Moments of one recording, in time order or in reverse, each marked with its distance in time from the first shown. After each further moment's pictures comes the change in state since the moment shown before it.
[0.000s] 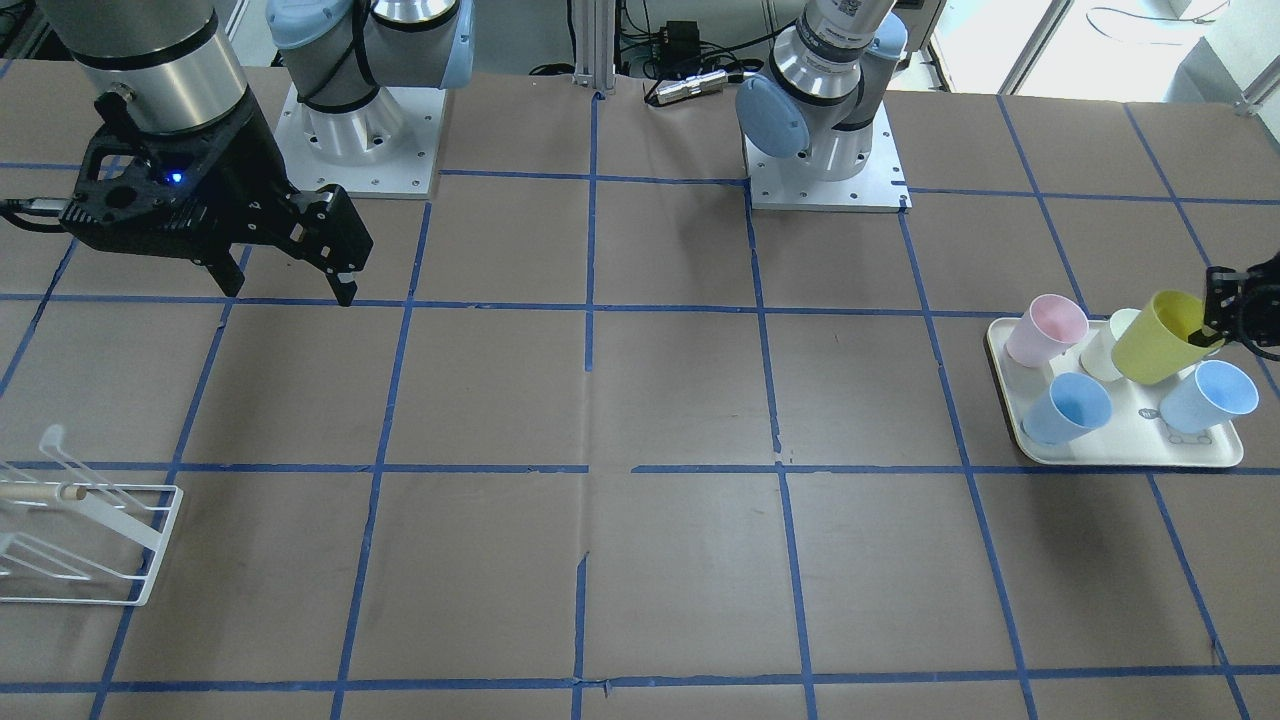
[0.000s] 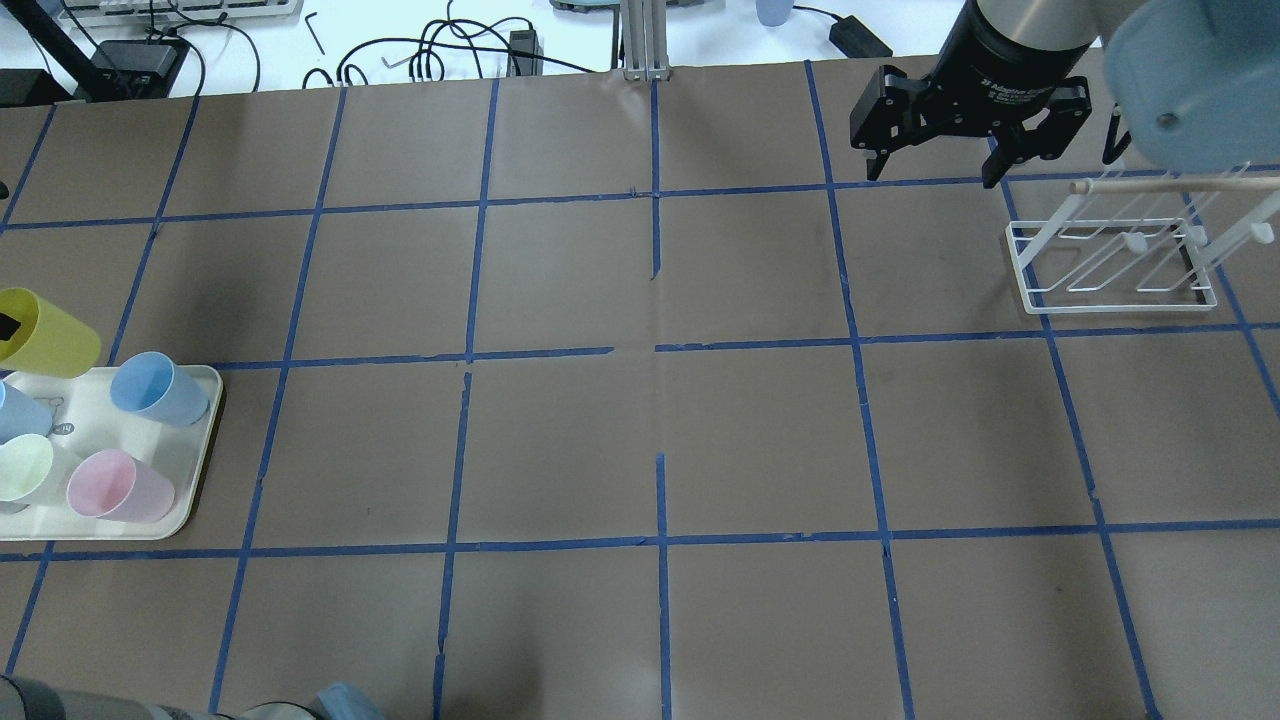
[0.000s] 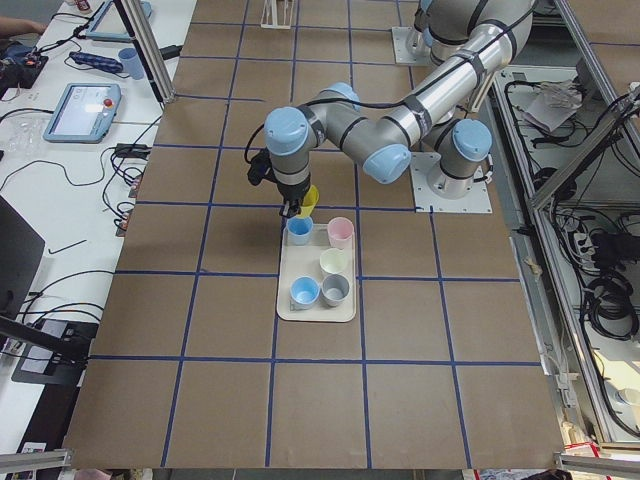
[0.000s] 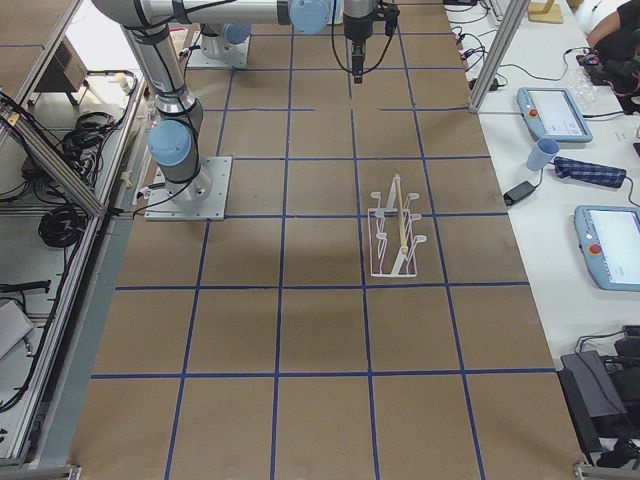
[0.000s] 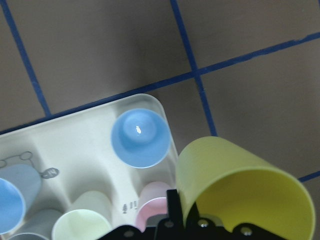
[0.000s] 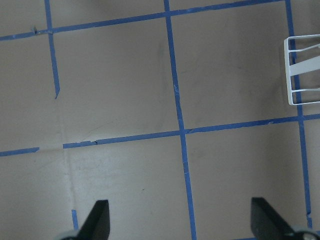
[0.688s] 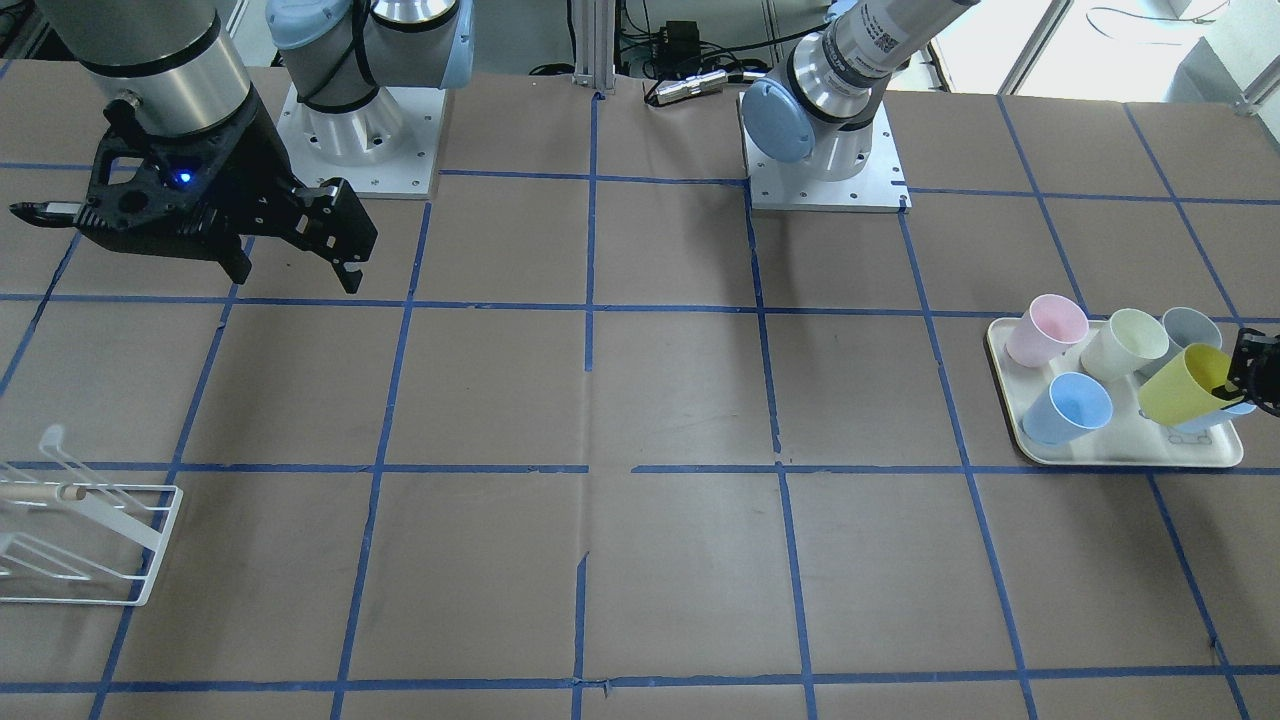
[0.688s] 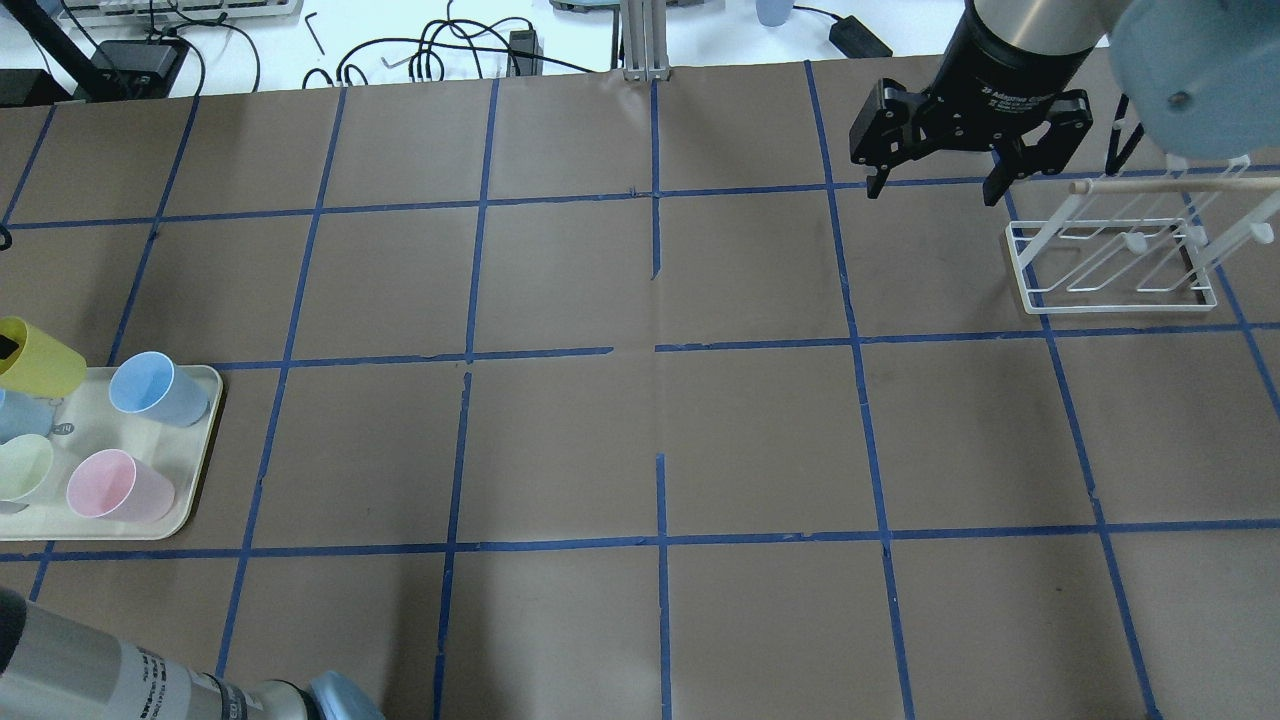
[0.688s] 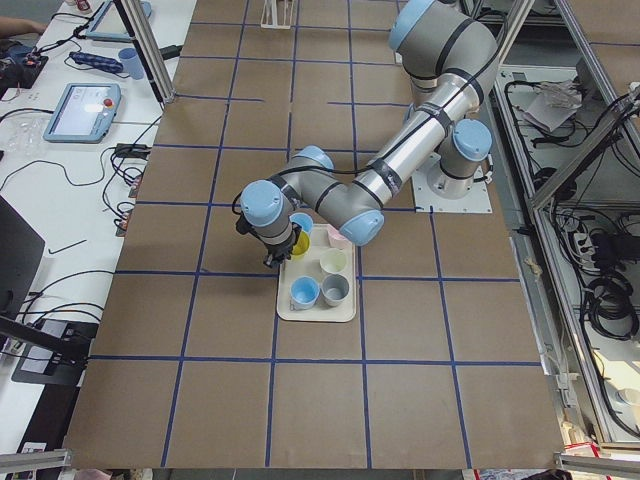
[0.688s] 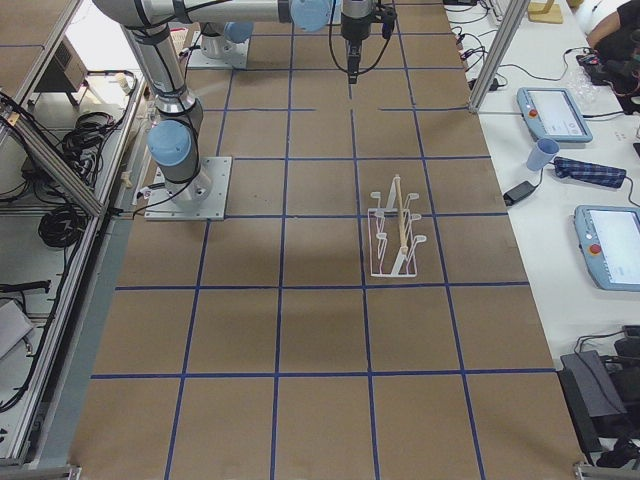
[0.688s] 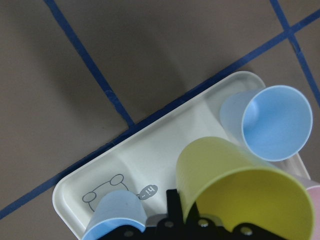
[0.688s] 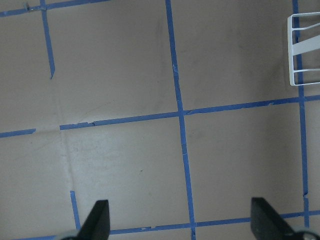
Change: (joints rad) left arm 0.057 -0.212 0.093 0.055 0.030 0.248; right arm 0.001 0.002 -0.014 0.082 -0.001 -0.003
